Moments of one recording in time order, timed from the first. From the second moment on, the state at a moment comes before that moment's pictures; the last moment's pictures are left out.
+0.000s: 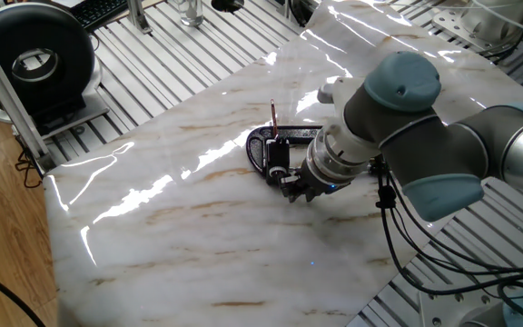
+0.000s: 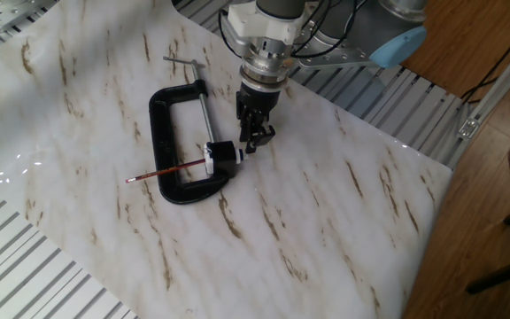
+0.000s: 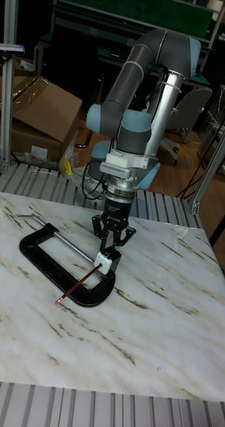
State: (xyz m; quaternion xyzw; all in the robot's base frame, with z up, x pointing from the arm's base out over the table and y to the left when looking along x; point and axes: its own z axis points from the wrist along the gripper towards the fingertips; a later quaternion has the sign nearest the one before) arm 0.415 0.041 0.008 0.26 0.95 0.06 0.14
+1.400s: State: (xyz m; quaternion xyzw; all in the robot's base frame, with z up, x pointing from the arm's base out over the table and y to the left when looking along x) arm 0.422 0.063 0.025 0.26 0.95 0.05 0.14
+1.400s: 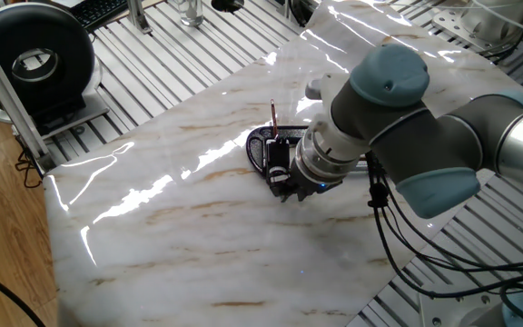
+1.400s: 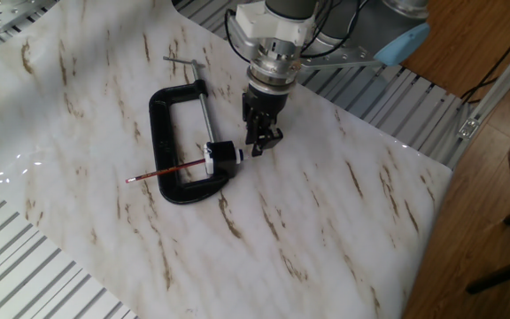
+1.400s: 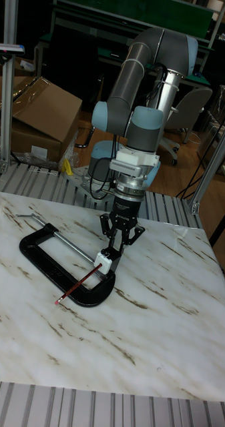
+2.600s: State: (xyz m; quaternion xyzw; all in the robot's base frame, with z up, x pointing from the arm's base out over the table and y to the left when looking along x) arm 0.435 0.060 0.012 0.26 0.95 0.05 0.15
